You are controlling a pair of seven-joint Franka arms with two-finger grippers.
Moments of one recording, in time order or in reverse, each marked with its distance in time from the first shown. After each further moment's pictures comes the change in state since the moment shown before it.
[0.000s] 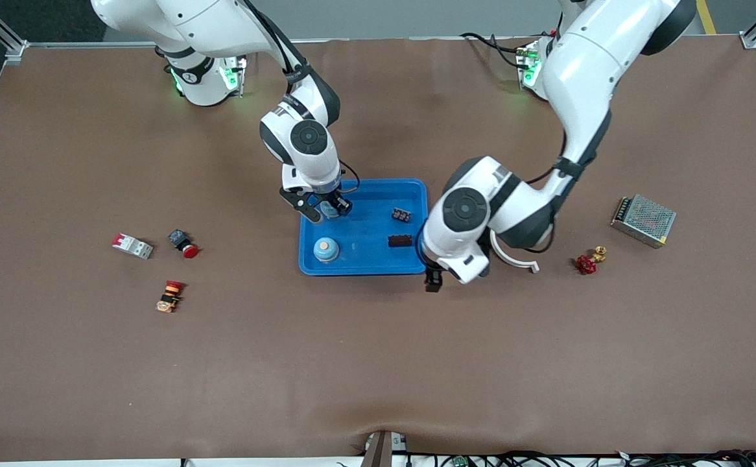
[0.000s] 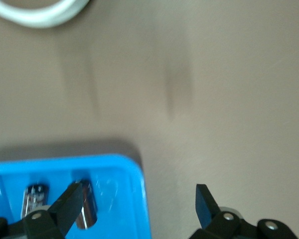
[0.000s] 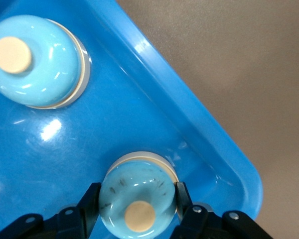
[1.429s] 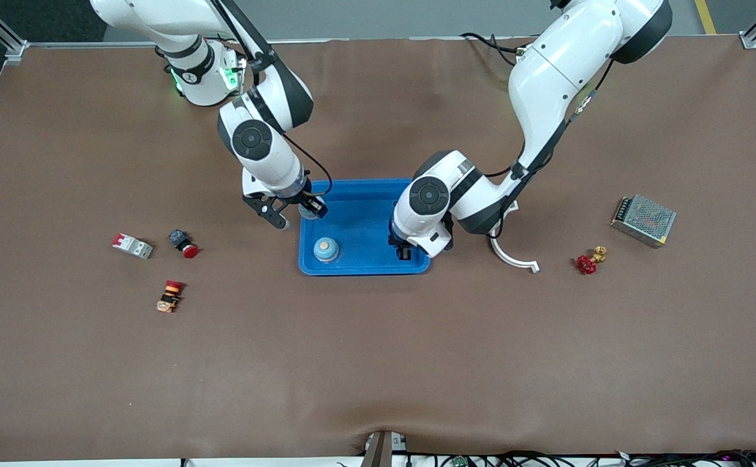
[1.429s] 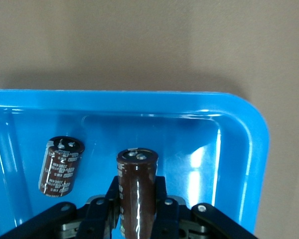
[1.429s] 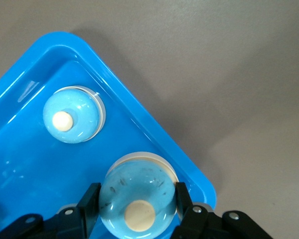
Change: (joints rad) left arm -0.119 0.077 -0.016 -0.159 -0.053 0.217 -0.248; right arm -0.126 -0.153 0.009 -0.029 0.186 -0.105 -0.273
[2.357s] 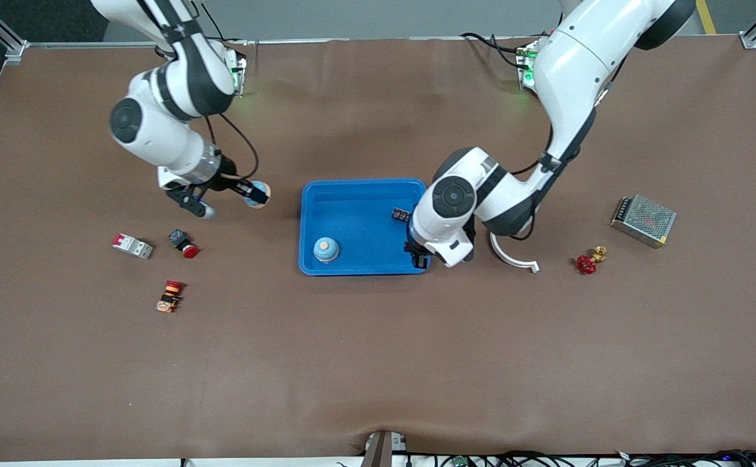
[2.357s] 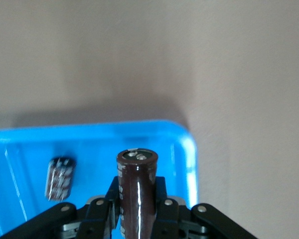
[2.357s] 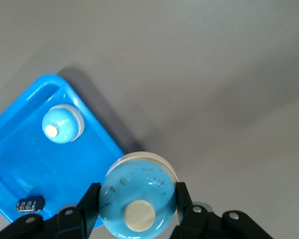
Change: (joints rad) left arm 0.049 -0.090 -0.009 0.007 0.000 -0.084 0.095; right arm -0.219 -0.313 0.003 -0.252 0.310 -0.054 -0.539
